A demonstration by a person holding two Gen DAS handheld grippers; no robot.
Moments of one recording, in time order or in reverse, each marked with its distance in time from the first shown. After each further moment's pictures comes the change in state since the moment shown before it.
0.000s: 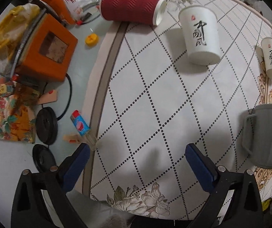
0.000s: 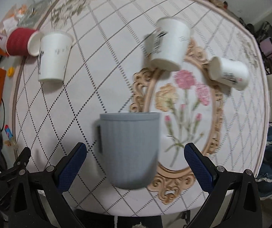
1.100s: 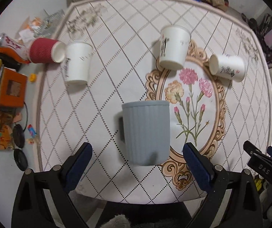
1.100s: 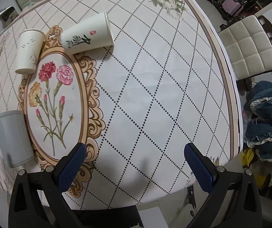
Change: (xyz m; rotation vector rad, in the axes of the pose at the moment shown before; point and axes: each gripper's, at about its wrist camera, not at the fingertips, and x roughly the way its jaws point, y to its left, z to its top) left arm -0.127 -0.188 -0.005 0.138 -0.023 -0.161; right arm -0.005 -0.246 -0.076 0.306 -0.022 -0.058
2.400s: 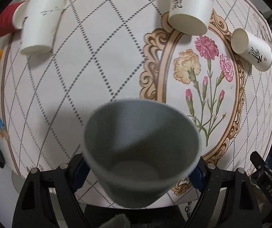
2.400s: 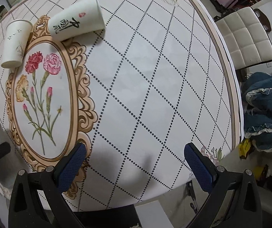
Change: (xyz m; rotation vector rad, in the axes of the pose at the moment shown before) left arm 0.112 0.000 0.009 -0.029 0.257 -0.100; right arm 0.038 -0.006 -0.007 0.042 0.075 -0.056
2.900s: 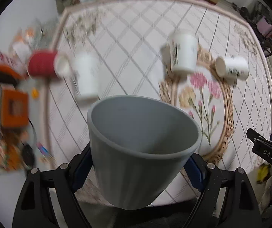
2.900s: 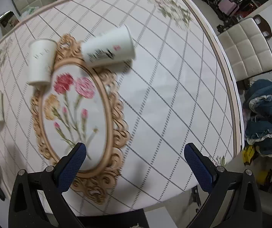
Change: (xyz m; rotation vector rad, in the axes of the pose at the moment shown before) left arm -0.098 0.025 -0.008 0.118 -0.180 0.096; right arm -0.044 0.034 0.015 0.003 -0.062 0.036
